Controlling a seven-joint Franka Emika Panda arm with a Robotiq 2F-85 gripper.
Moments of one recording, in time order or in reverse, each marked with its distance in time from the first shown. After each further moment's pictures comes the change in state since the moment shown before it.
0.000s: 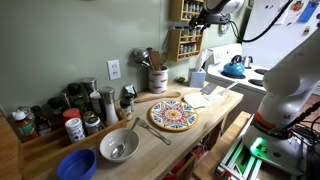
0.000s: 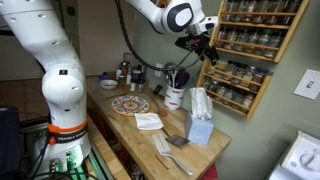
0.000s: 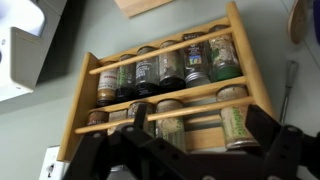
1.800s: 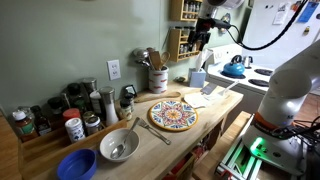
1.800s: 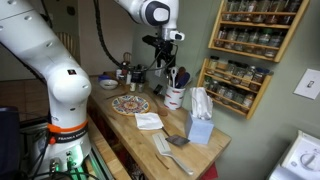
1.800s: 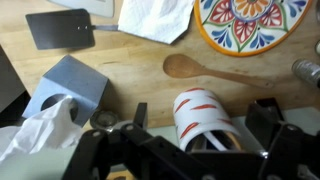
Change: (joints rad) arm 0.203 -0.198 0.044 -0.136 0.146 -0.591 -0.124
